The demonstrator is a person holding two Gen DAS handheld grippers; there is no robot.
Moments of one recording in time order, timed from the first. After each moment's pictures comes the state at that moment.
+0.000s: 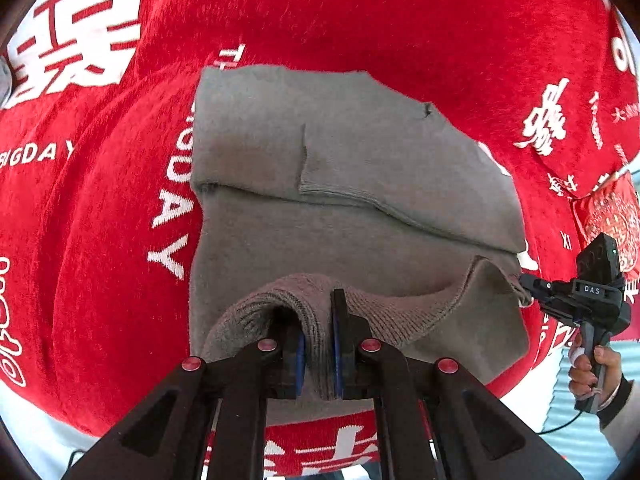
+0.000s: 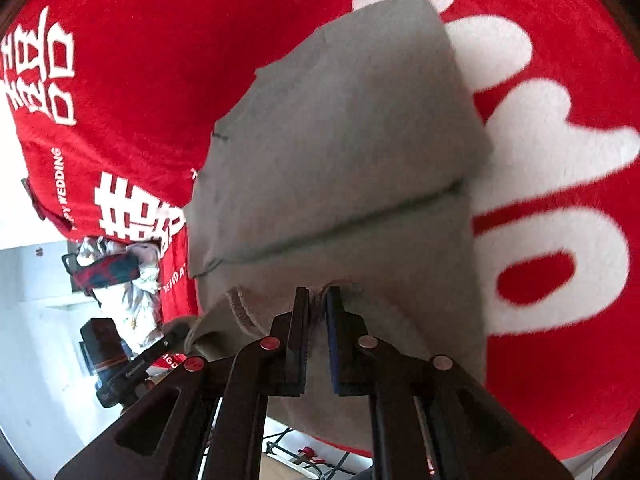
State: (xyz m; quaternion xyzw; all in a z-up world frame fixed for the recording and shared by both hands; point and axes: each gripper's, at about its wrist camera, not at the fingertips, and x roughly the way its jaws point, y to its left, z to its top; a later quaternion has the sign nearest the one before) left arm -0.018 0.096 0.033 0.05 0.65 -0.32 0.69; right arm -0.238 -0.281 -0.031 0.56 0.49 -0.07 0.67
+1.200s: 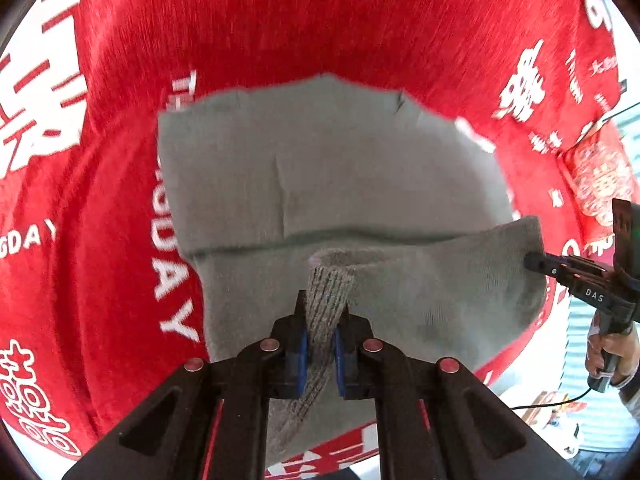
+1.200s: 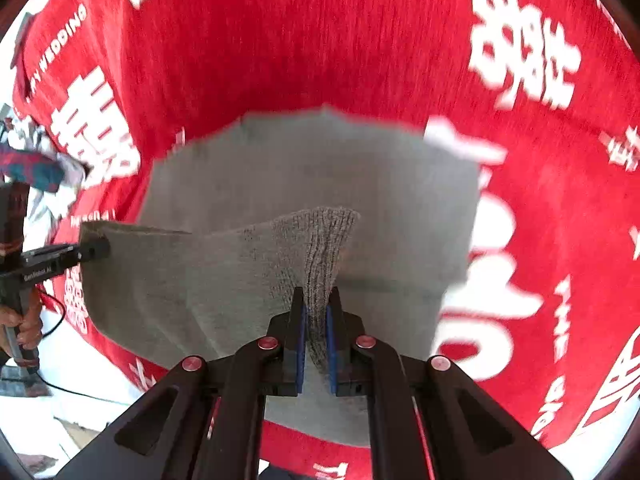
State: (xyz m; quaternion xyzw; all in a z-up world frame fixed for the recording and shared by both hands) left arm 0.016 0.067 0.065 0.11 0.63 -0.40 0.66; right arm -0.165 -0.219 0.088 0.25 0.56 -0.14 0.78
